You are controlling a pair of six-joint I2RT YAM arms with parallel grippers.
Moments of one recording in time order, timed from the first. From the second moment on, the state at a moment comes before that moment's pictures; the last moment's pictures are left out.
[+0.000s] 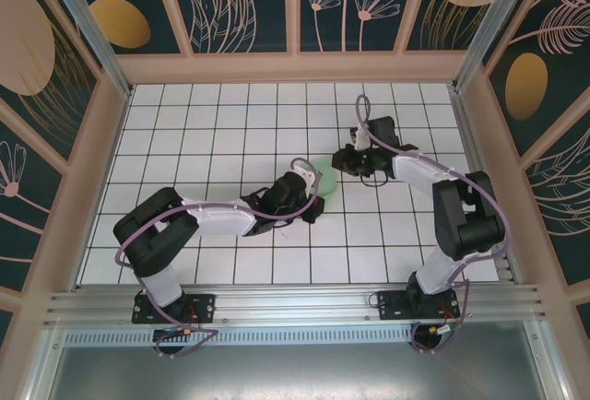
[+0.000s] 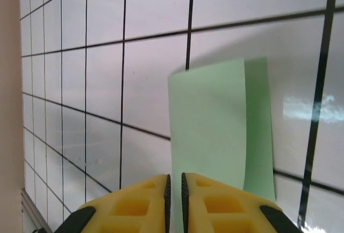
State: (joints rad) left arm -0.93 1.74 0.84 0.27 0.11 -0.59; right arm 0.31 1.70 1.02 -0.23 -0.57 0.51
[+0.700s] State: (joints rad) left arm -0.85 1.76 0.87 0.22 0.18 -0.55; right arm 0.39 2.02 1.28 -0.42 -0.46 0.30
